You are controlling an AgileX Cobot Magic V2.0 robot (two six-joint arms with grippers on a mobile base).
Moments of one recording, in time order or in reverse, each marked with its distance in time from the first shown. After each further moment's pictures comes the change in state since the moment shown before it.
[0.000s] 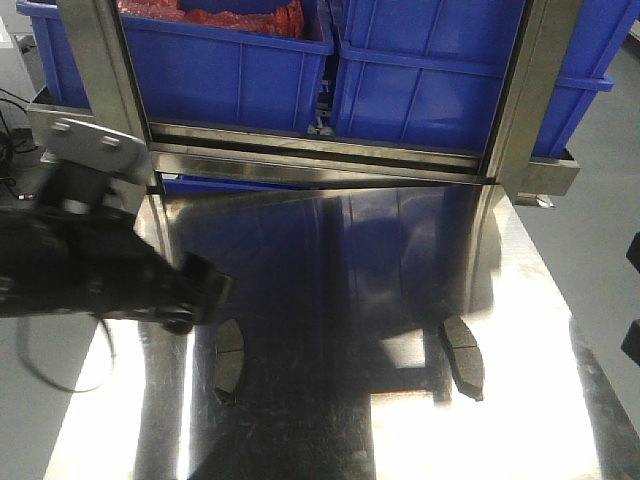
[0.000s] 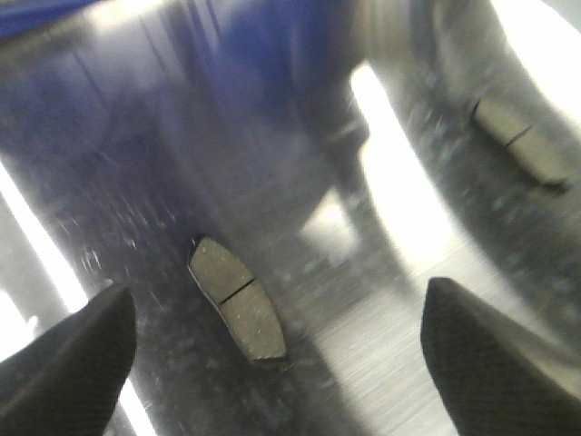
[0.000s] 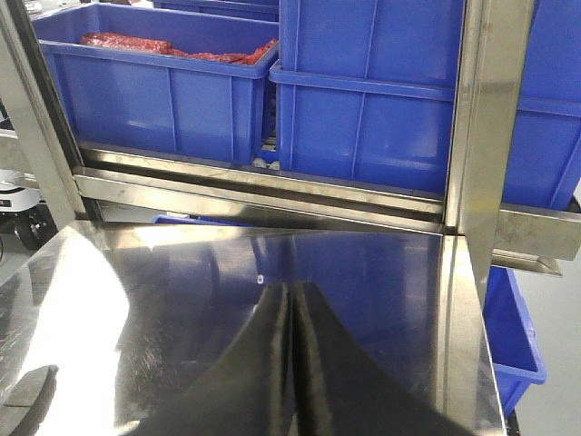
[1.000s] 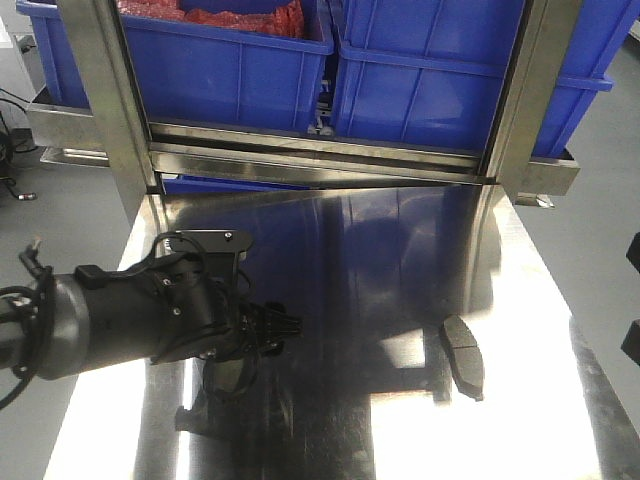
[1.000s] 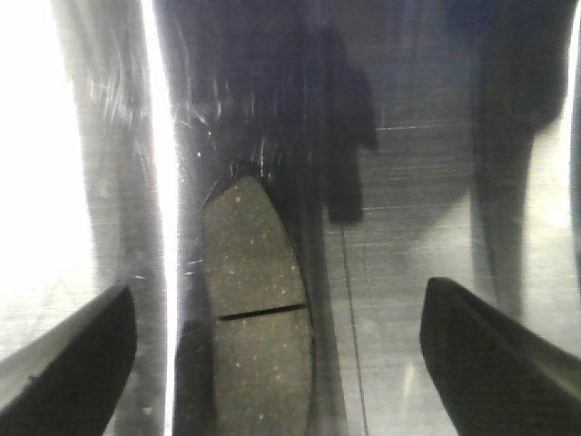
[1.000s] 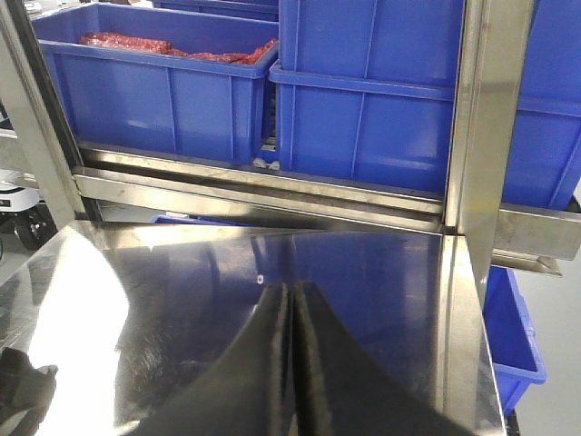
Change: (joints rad) left arm -0.122 0.532 -0.059 0.556 -0.035 -1.031; right arm 0.000 0.000 0.000 0.000 0.000 0.000
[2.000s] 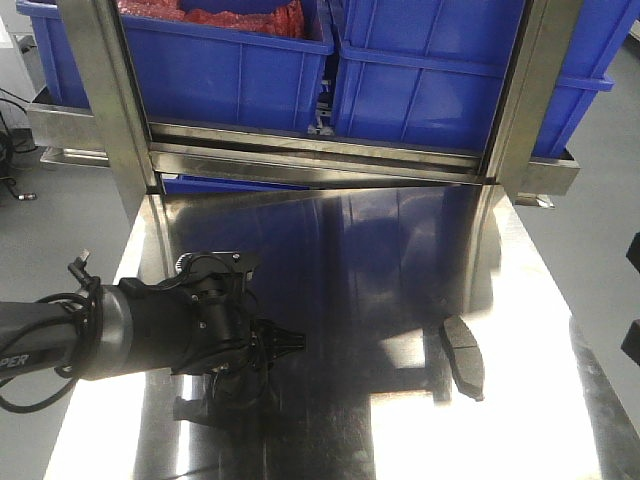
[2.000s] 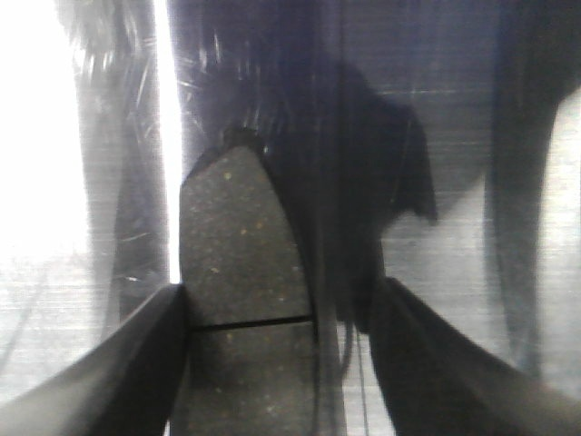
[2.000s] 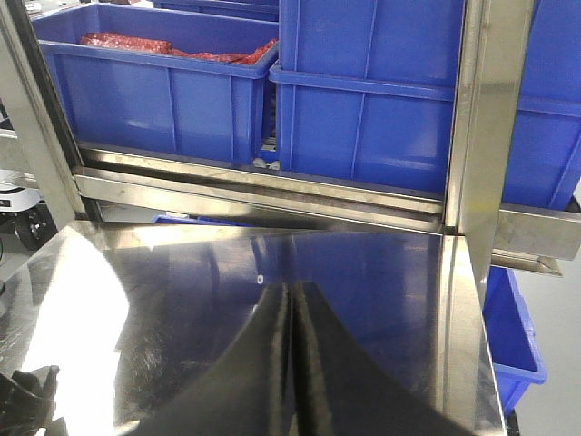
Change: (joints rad) left arm 0.000 0.093 -0.004 0.009 -0.029 -0.057; right arm 0.000 0.000 0.000 0.000 0.000 0.000
